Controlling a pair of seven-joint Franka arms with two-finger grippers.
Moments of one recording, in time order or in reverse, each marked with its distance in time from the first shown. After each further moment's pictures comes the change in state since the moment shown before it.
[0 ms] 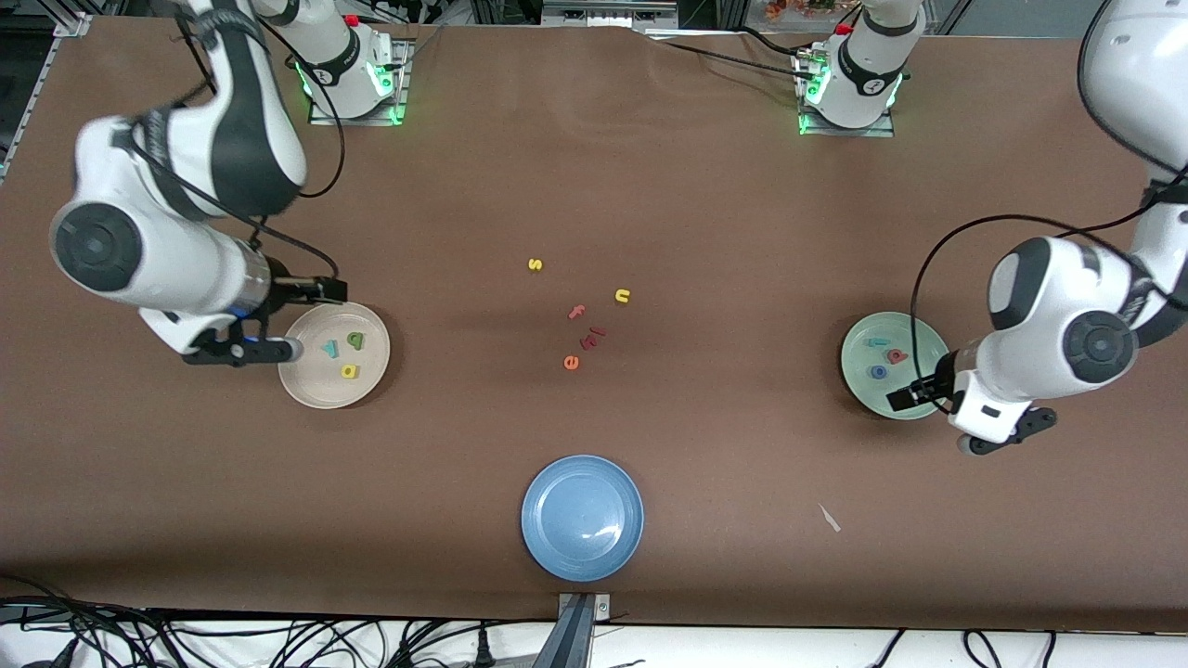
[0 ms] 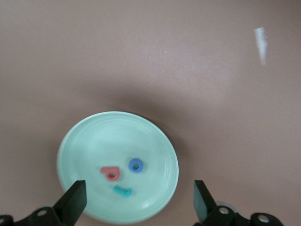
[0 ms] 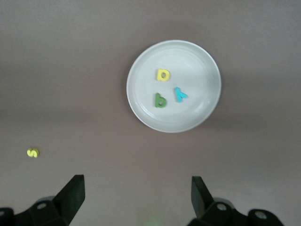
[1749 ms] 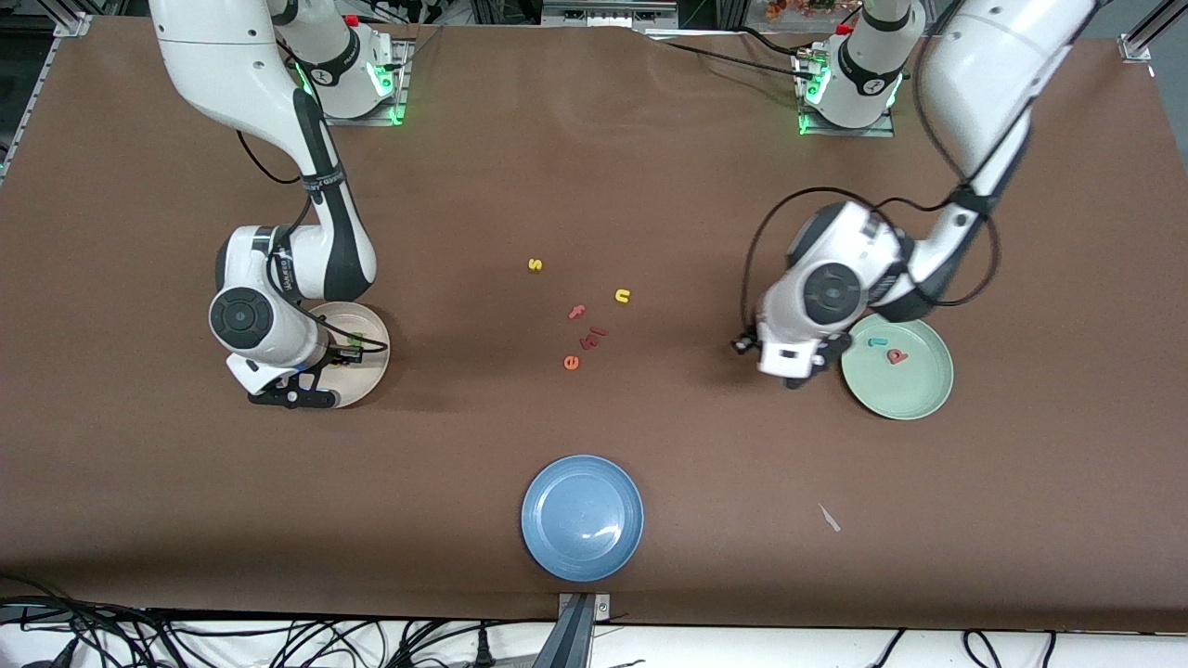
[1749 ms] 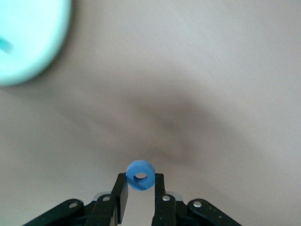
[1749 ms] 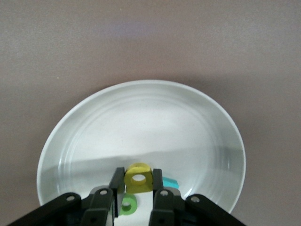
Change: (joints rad) left arm -0.277 -0.025 0.053 -0.276 -0.100 0.169 -0.554; right arm 0.131 0.330 -0.164 -0.236 0.083 0.627 0.005
